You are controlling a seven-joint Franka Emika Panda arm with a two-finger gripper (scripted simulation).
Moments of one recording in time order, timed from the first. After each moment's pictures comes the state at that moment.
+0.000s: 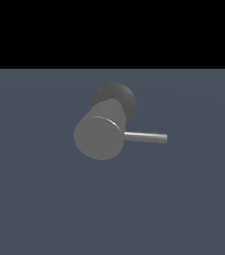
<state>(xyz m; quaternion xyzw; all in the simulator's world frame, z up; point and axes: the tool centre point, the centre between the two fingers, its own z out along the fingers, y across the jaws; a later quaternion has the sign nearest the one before) -0.256 0.015 0.469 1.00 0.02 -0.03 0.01</state>
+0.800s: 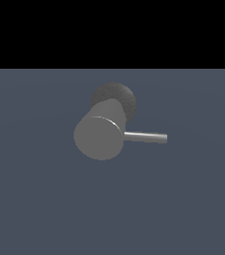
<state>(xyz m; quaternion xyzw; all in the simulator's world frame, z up) -0.251 0.017 0.471 1.00 0.03 -0.01 -0.08</state>
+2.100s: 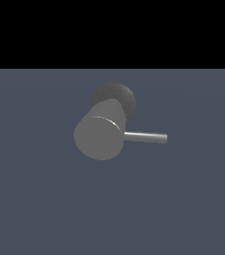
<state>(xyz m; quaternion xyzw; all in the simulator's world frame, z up) -0.232 0.005 0.542 0.87 0.05 0.13 -0.48</state>
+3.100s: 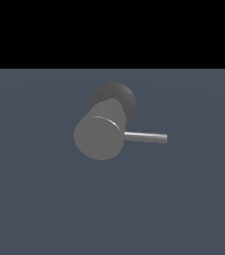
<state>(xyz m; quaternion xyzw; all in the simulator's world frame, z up) -0.219 -0.006 0.547 0.84 0.00 0.12 -0.53</state>
